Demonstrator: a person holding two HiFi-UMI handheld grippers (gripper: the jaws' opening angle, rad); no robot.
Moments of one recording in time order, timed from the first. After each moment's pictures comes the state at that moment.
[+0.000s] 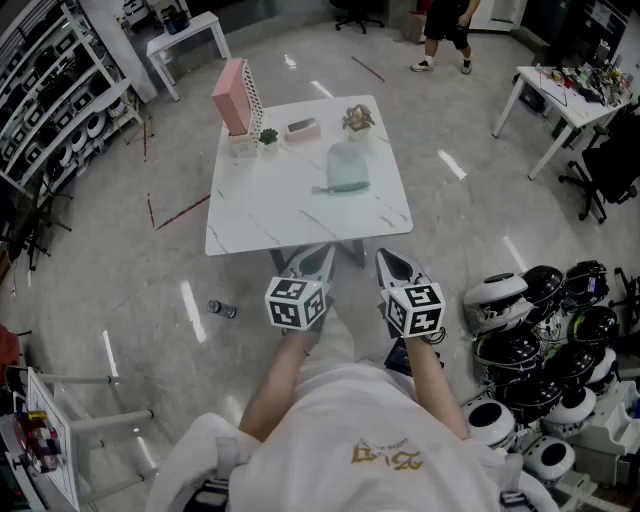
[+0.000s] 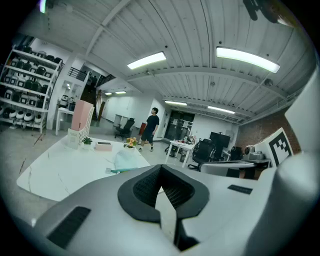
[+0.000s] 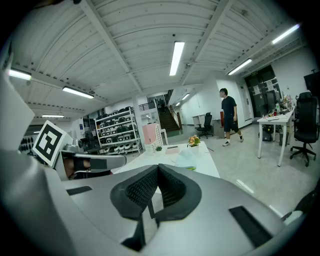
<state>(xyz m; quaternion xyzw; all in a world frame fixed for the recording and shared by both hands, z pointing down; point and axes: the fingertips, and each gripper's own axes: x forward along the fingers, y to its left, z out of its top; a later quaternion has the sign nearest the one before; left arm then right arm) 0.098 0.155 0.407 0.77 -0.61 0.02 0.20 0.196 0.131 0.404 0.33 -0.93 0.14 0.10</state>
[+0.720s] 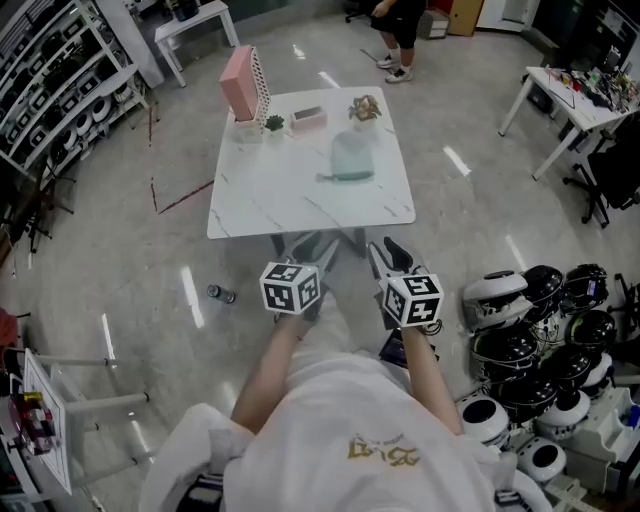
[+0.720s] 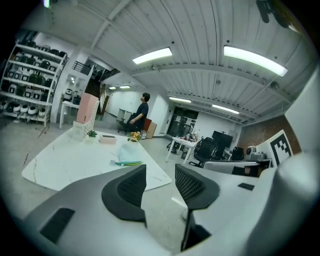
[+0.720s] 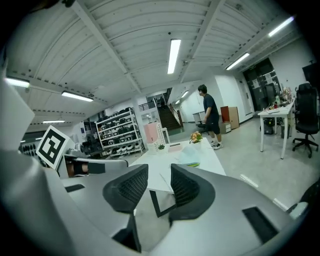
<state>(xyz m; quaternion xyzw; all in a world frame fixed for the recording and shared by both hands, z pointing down) 0.094 0.165 0.417 0.75 -0.61 0.02 0.24 0.197 0.138 0.407 0.32 -0.93 0.17 0.09</state>
